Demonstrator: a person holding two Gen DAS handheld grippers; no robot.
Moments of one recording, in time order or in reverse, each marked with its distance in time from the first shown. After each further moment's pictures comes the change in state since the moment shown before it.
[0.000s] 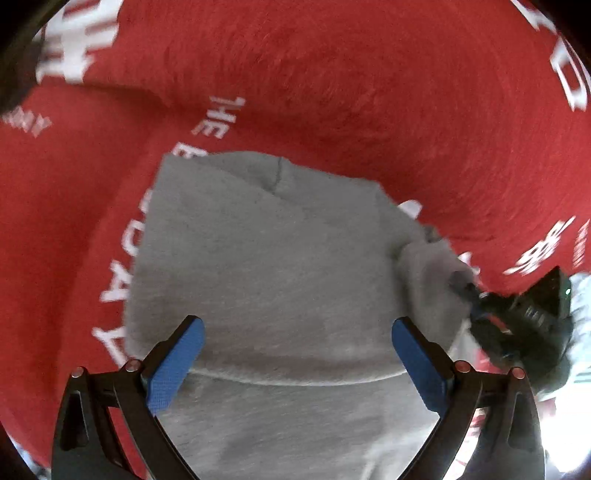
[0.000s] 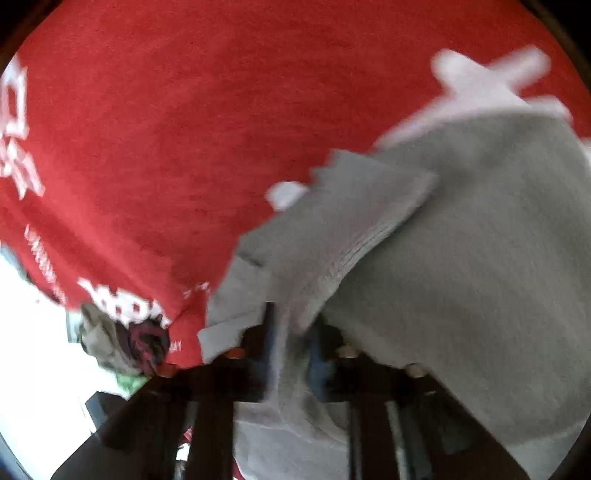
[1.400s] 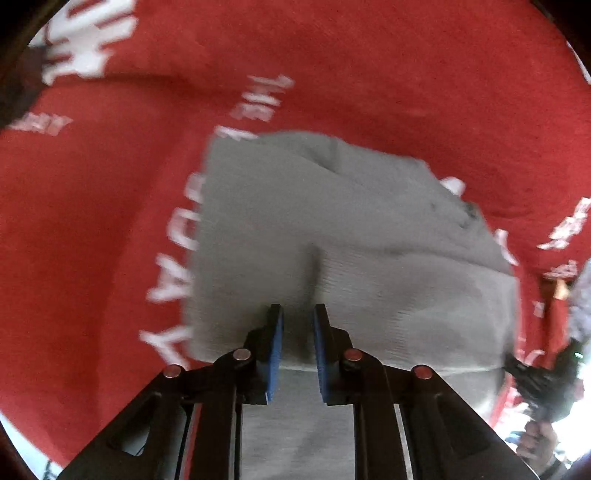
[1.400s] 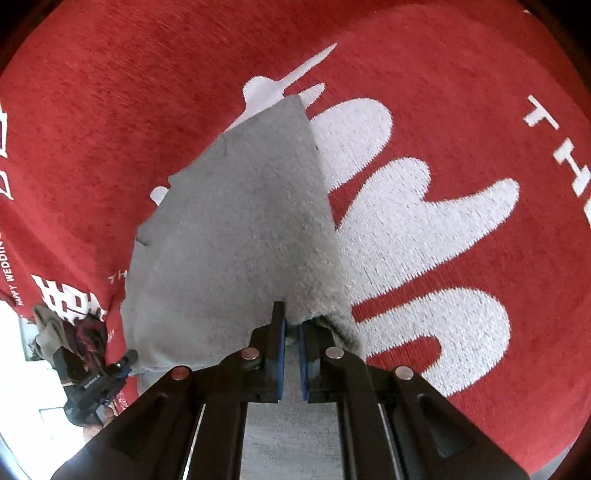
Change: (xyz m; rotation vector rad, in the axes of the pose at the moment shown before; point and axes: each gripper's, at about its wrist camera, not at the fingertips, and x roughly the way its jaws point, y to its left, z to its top) left arm 0.002 0.030 -0.002 0.090 0.024 0.187; right arm -0.115 -0.126 -0.074 0.170 -0.033 -0.264
